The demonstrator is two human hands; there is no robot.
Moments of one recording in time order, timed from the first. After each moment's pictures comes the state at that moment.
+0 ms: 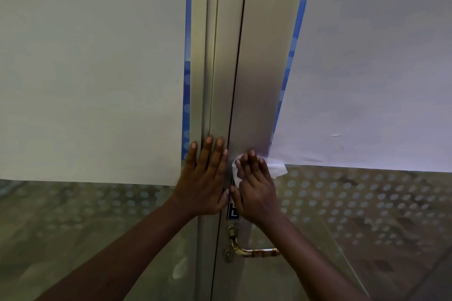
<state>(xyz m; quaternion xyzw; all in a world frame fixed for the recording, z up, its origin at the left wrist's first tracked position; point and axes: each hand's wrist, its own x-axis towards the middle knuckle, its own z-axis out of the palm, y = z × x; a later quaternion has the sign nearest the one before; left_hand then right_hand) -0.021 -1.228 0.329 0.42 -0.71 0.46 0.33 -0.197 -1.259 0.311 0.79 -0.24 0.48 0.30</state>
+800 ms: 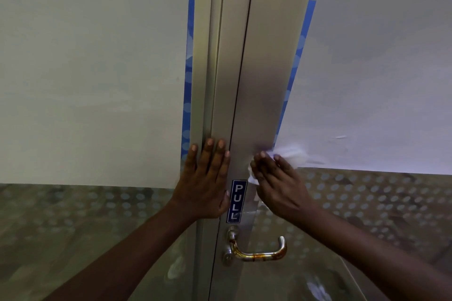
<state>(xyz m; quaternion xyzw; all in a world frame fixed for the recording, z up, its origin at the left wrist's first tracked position) -0.024 -1.223 0.333 0.42 -0.70 0.48 0.32 -0.256 -1.275 0.336 0.81 -0.20 0.31 0.46</state>
